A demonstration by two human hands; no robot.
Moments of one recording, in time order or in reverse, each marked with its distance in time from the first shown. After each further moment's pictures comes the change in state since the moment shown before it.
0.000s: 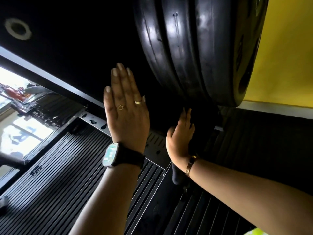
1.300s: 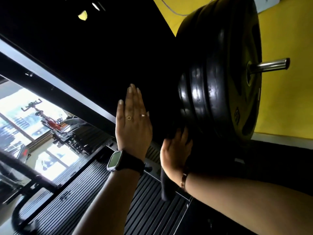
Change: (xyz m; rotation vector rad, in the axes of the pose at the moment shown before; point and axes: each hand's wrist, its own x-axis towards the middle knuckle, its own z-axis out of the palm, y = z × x) left_hand 0.082 -0.111 -0.028 -0.052 0.051 0.054; right_hand -0.004 -0.157 -0.030 -0.026 0.089 -0.058
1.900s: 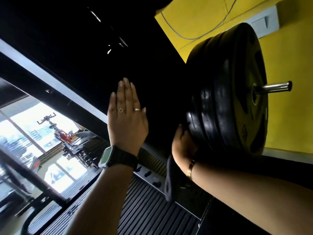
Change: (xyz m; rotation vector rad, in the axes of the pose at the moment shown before) left_hand 0.058 -0.062 -0.015 -0.031 0.057 -0.042; right_hand 0.060 -0.036 -0.015 0.173 0.149 -0.041
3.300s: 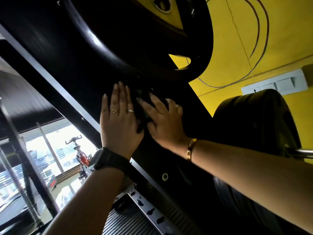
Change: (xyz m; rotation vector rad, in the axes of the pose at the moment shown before) left_hand 0.094 -0.091 -0.023 0.095 0.037 -0.104; right_hand 0.110 -0.194 -0.008 -0.028 -0.155 -0.956
